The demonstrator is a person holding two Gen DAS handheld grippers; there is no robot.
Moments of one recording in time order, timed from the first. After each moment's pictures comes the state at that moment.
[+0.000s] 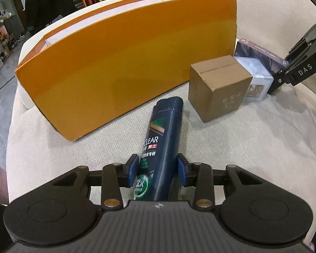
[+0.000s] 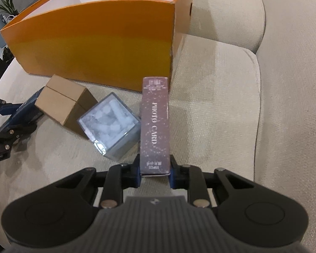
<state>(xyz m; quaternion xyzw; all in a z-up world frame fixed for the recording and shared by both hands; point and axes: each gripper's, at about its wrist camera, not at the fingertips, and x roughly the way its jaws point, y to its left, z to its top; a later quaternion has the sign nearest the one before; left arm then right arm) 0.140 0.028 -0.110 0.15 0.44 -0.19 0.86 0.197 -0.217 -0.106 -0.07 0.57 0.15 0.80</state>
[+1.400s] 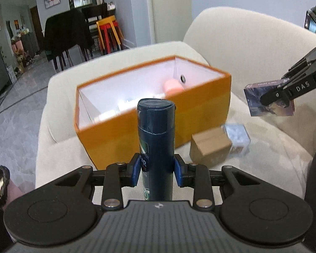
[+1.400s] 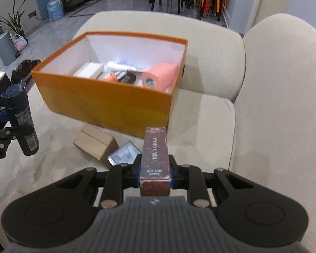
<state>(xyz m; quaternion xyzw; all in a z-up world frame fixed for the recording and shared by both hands) 0.116 0.050 -0.016 0.10 0.35 -0.18 0.92 0.160 -0.215 0.008 -0.08 0.48 0.14 0.86</state>
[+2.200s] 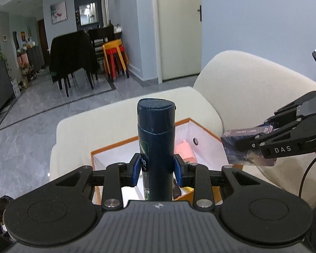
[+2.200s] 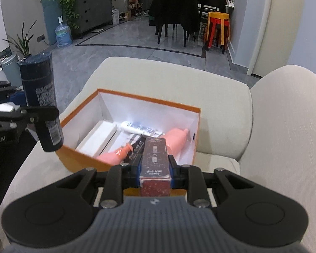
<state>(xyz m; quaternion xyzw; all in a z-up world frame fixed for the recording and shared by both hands) 0.205 0.052 0.072 0.08 0.31 -0.17 0.93 0.216 -0.170 0.077 -0.06 0.41 0.16 0.90</state>
